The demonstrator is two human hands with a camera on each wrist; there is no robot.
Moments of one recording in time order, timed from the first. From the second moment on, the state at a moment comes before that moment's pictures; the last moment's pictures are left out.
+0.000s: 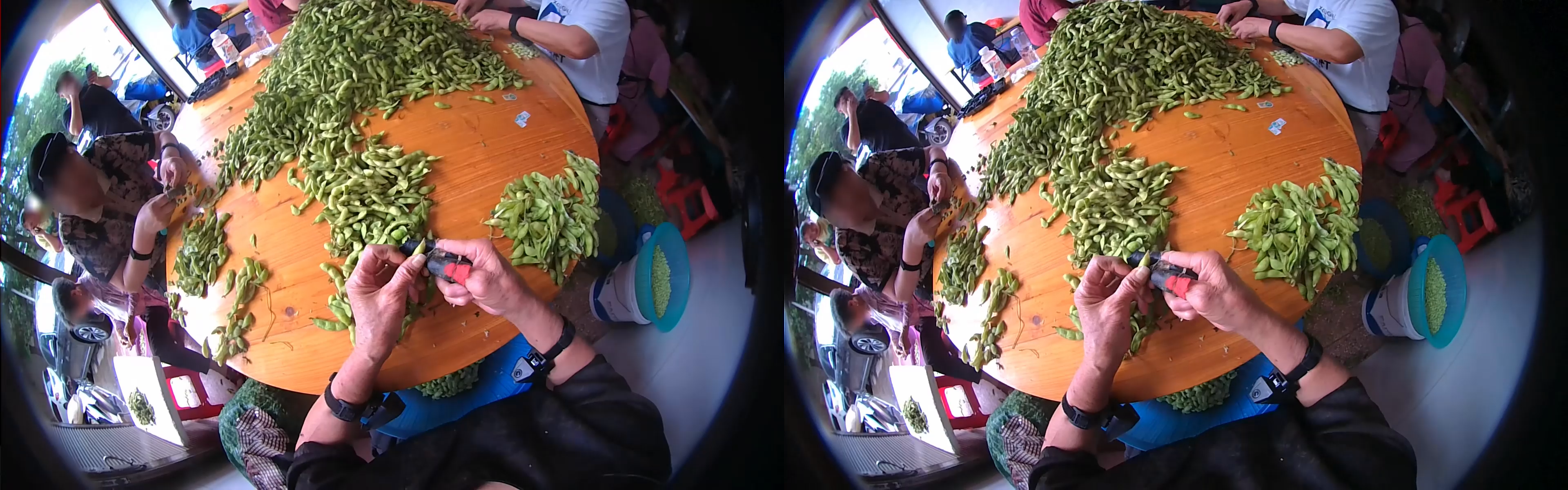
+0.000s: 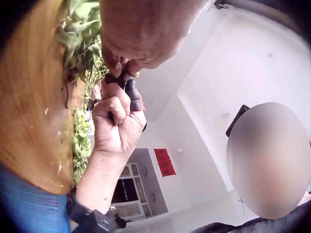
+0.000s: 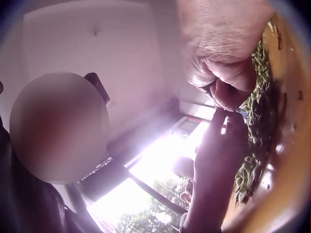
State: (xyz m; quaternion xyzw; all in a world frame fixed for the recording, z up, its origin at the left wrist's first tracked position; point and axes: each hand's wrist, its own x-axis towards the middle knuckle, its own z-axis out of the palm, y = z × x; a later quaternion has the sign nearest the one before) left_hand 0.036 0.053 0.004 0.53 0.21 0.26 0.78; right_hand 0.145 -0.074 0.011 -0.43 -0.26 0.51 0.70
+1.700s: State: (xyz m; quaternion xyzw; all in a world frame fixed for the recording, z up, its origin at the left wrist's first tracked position) left_hand 0.030 0.048 0.002 0.54 0.21 0.17 0.80; right_hand 0.126 -0.062 0.018 -0.69 -0.41 0.04 0.60
